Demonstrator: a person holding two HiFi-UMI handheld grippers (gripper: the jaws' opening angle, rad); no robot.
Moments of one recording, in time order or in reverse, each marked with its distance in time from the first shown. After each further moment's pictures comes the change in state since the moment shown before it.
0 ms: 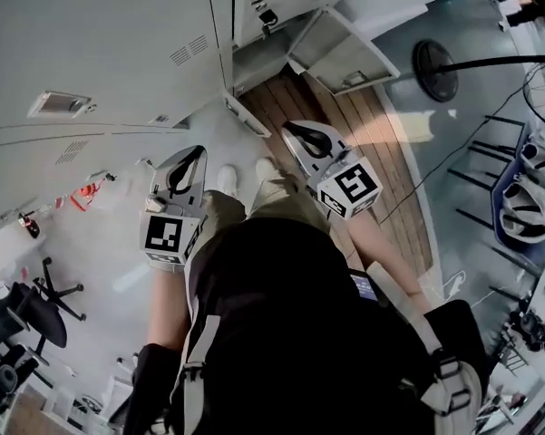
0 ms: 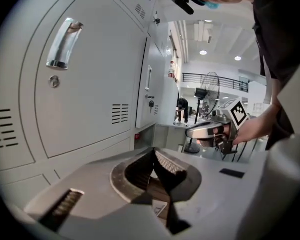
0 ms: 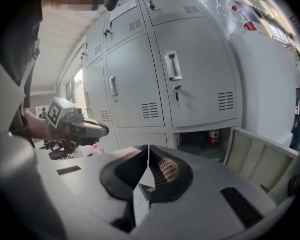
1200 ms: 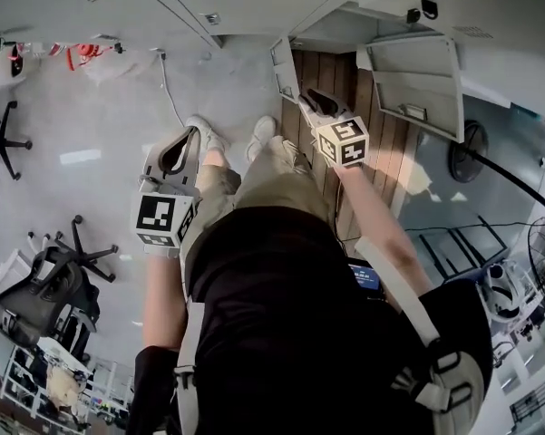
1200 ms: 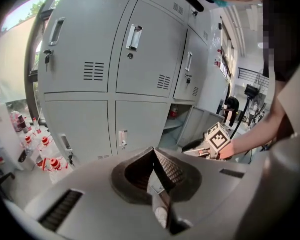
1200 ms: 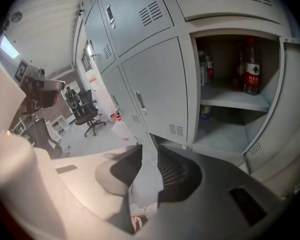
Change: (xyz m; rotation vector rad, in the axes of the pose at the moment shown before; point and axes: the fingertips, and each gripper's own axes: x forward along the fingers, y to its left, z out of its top) left arm -0.086 -0.018 -0.133 -0.344 0.141 0.521; right arm 0.105 -0.022 -0.226 -0.064 0.472 0.298
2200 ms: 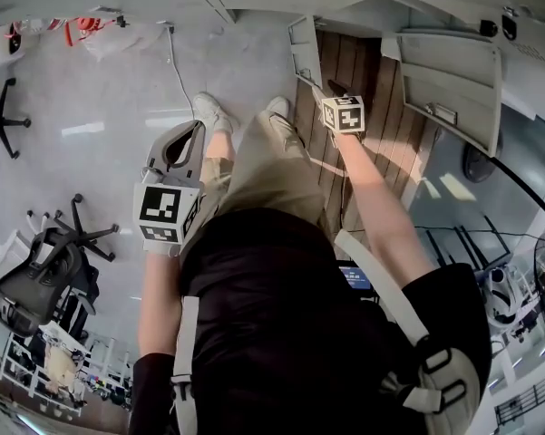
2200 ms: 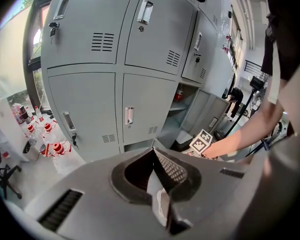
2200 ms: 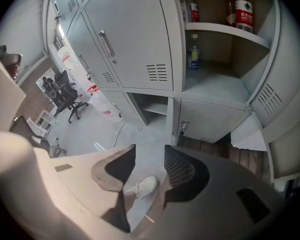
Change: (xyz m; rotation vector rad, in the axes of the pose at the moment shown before) left arm 0.009 0.030 -0.069 -0.030 0.174 0.015; right arm 0.105 -0.058 -0.150 0.136 0.306 -0.139
